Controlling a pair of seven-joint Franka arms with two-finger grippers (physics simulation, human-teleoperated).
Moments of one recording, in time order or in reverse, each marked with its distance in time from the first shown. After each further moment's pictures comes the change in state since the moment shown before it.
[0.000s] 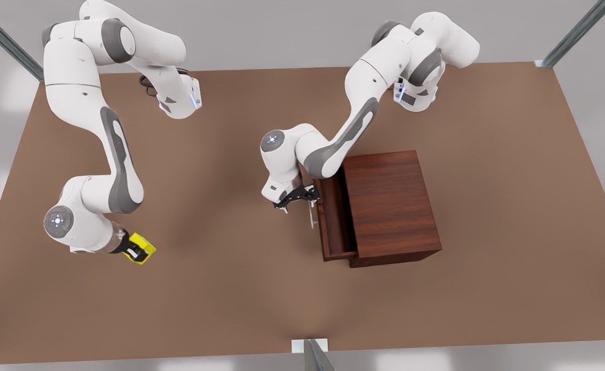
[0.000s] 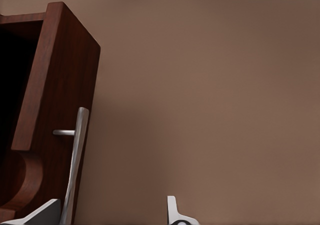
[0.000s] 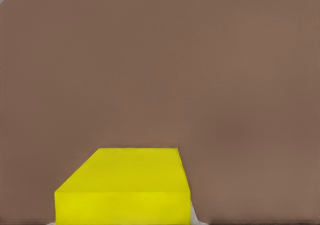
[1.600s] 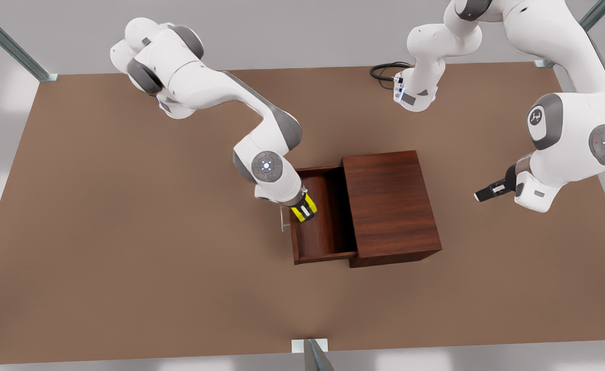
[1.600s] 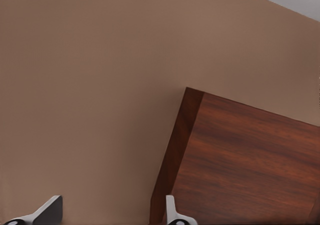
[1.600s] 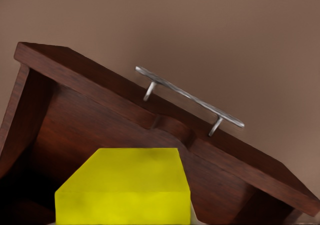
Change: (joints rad) left arm 0.815 -0.601 0.073 -0.305 -0.506 -0.391 0.781; right arm 0.687 0.268 0.068 0.545 0.082 -0.138 0.999
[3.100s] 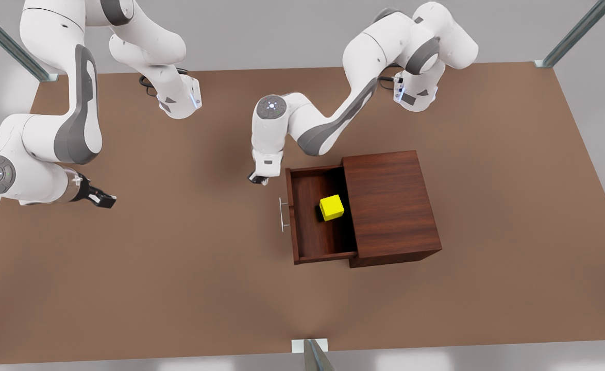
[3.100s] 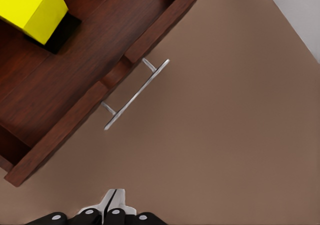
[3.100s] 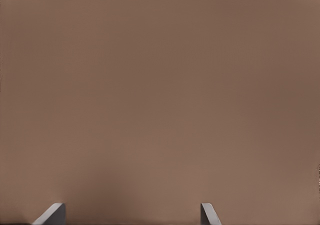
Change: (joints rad) left arm -0.912 0.544 -0.022 0.410 0.126 0.483 -1.440; right arm -0.606 -0.572 -0.229 -0.549 -0.127 -0.404 -1.198
